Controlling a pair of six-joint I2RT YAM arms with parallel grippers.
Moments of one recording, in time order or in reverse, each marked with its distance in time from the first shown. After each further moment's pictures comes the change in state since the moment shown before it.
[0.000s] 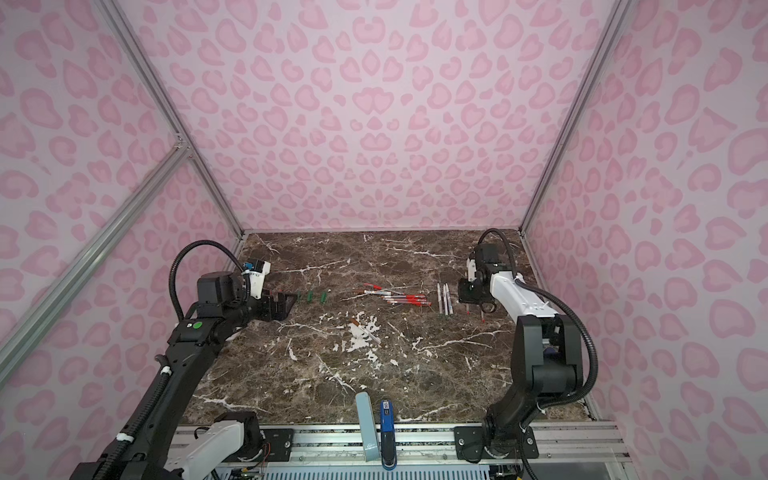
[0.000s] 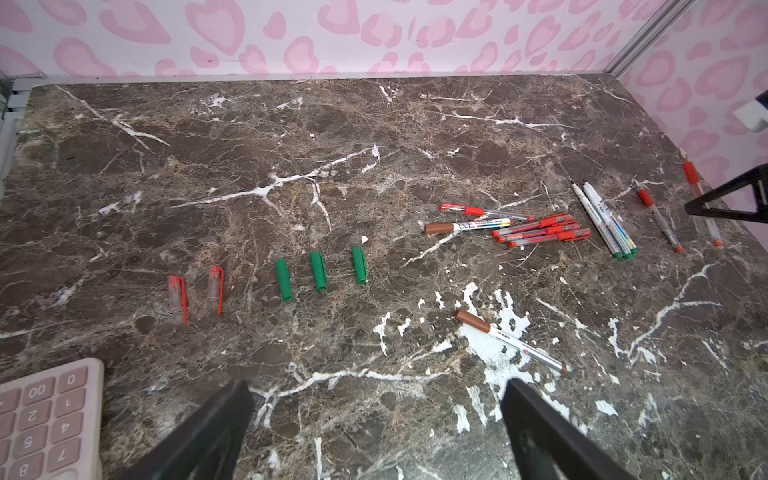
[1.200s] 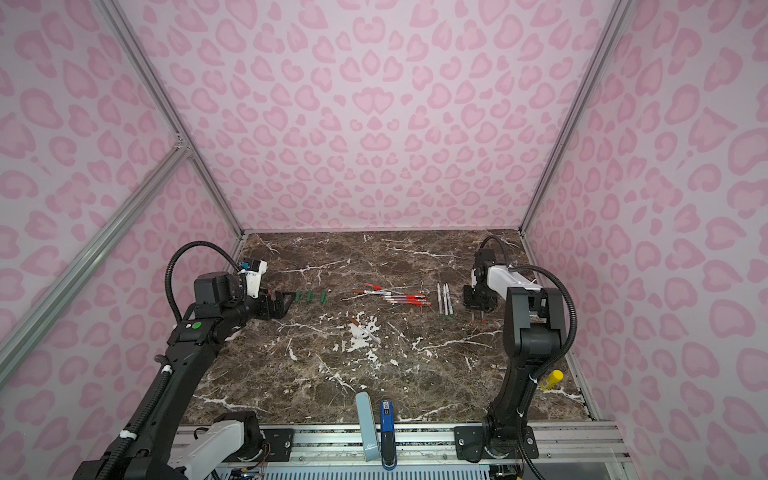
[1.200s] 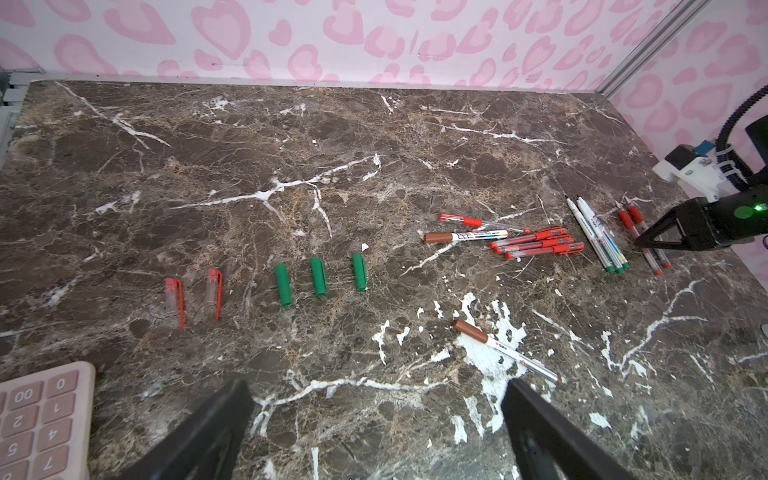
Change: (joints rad) left arm 0.040 0.003 -0.017 0.038 0.038 -0.014; right arm -0.049 0.179 0.053 -0.025 0.080 -0.021
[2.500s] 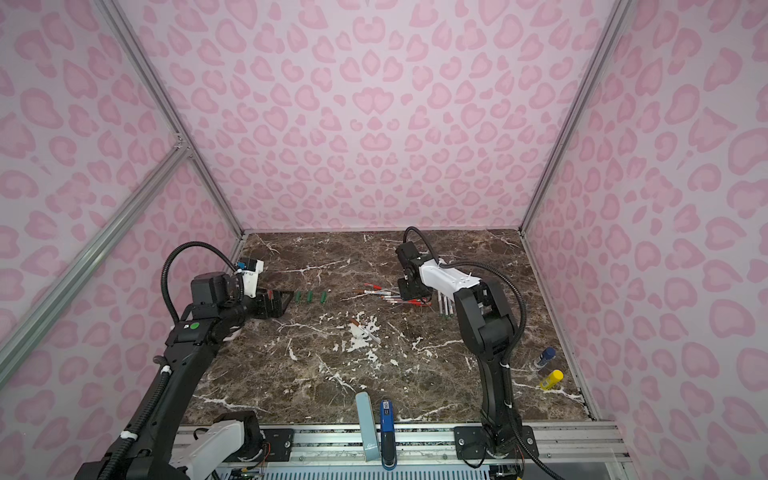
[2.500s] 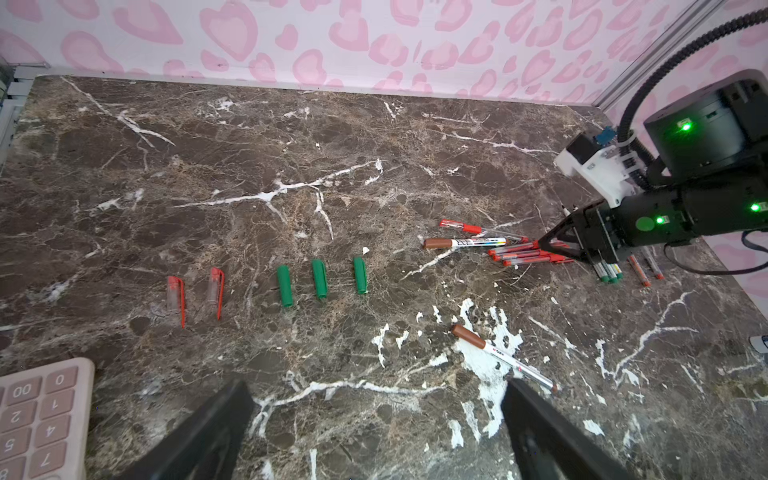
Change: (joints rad) left arm 0.023 0.002 -0.002 0.007 0.023 -0.018; right arm 0.491 0.204 0.294 -0.006 0.113 0.152
